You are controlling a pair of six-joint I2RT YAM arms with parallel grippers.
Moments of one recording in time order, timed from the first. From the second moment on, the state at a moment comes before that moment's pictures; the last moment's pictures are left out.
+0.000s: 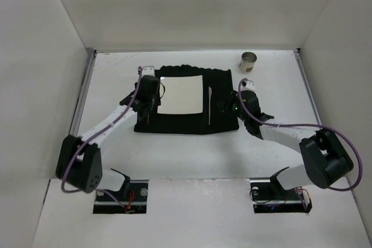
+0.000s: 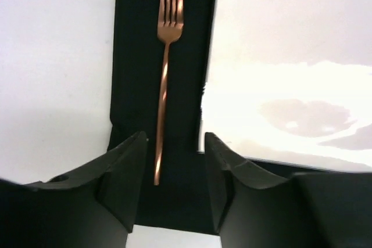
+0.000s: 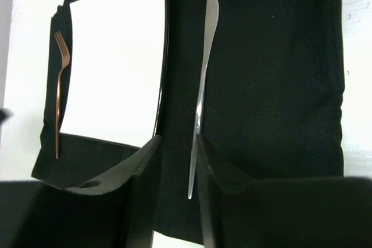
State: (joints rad) left arm -0.44 1.45 0.98 -0.34 -0.41 -0.33; right arm 0.50 1.41 0.64 0.33 0.08 0.72
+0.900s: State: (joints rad) left arm -0.63 1.12 0.29 0.58 -0.55 -0.60; right arm 0.11 1.93 1.62 -0.18 0.42 0.48
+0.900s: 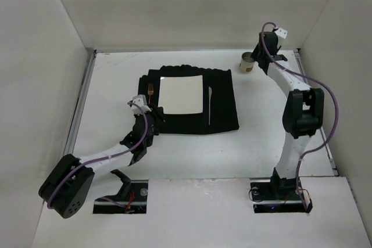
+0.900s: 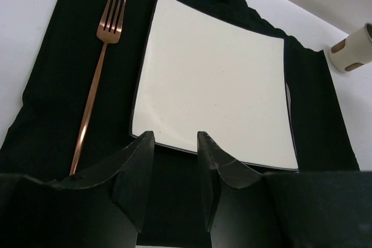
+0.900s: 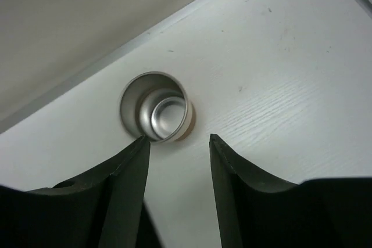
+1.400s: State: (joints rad) left arm -0.59 1.17 0.29 0.62 -0.53 -0.63; right arm 0.09 2.19 1.79 -0.31 0.31 0.38
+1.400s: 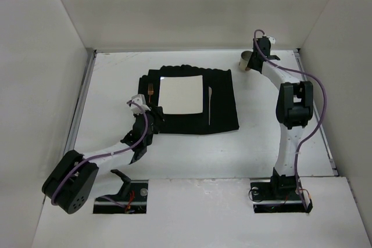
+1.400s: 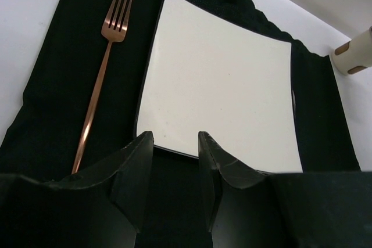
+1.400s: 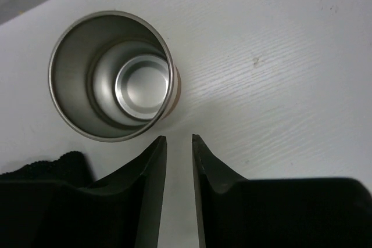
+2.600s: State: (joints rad) left arm -0.58 1.21 0.29 0.63 -0.51 -0.64; right arm 0.06 2.19 1.85 -0.33 0.29 0.42
